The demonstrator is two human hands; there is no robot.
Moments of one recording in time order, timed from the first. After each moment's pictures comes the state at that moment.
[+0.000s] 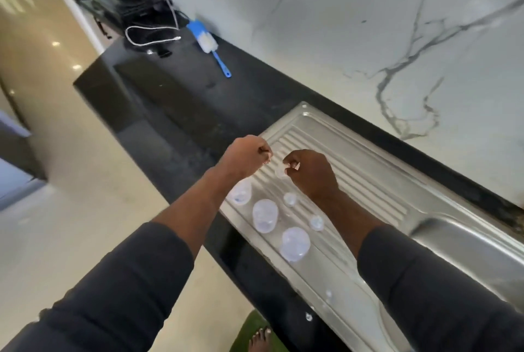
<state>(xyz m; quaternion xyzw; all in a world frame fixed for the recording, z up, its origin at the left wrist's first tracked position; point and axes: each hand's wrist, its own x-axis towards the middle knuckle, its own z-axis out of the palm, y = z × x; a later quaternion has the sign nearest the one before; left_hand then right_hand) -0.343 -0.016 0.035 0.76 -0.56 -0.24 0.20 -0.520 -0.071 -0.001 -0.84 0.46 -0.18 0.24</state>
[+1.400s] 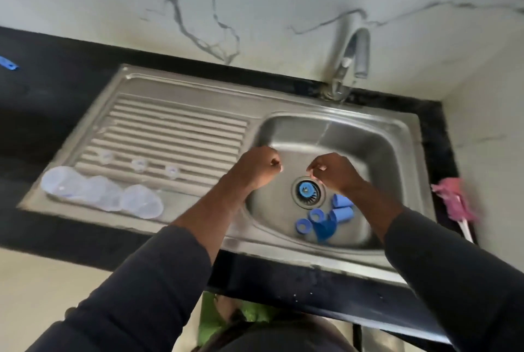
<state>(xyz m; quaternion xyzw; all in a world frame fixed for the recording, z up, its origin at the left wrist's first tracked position) -0.692 0.010 -0.025 0.55 -0.77 -0.33 0.06 -0.912 0.038 -0.046 -0.63 0.71 -0.10 0.32</state>
